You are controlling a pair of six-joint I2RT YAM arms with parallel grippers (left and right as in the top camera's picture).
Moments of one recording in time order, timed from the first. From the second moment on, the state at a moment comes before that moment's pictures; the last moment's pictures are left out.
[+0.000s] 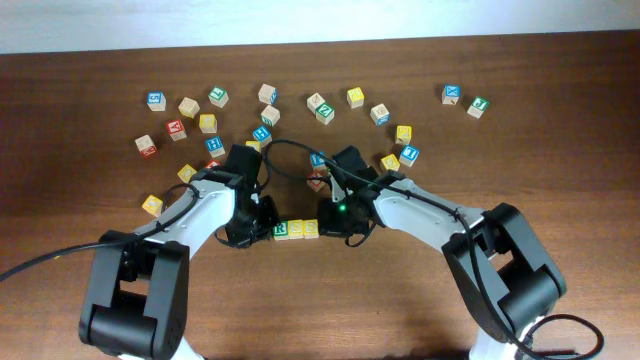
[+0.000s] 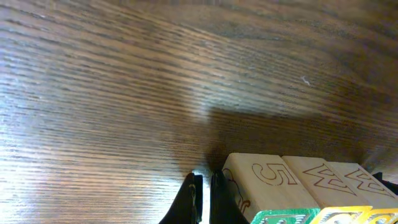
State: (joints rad) left arm -0.27 1.80 1.02 -0.72 0.22 -0.58; right arm 0.58 1.91 1.11 -0.47 -0.41 0.61
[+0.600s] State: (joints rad) left arm -0.27 1.80 1.02 -0.74 0.21 -0.53; right arm 0.59 1.91 1.11 -0.46 -0.40 0.65
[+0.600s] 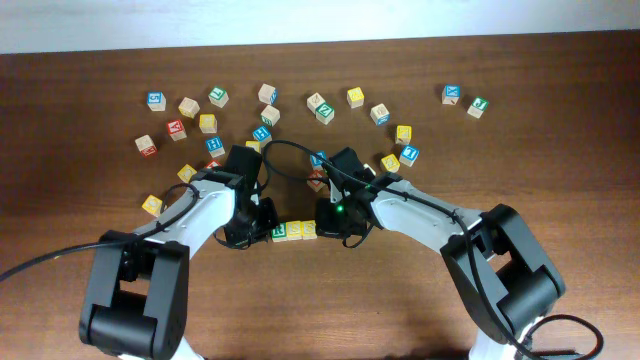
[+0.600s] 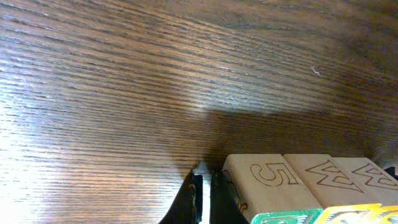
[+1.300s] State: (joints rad) left arm -0.10 1.74 1.02 -0.86 0.06 -0.44; right arm 0.60 1.67 1.12 -0.70 -0.30 0.64
